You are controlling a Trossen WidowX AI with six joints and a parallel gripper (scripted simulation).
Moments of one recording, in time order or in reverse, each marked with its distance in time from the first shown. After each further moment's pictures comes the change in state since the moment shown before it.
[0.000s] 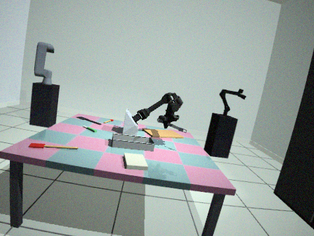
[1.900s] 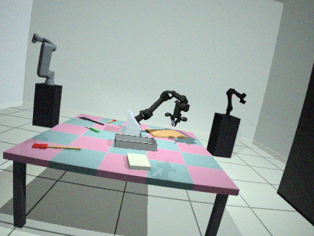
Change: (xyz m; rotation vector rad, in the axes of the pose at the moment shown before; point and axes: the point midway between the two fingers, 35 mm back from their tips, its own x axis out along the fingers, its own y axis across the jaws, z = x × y) arm -0.004 0.125 -0.027 -1.837 -0.038 0.032
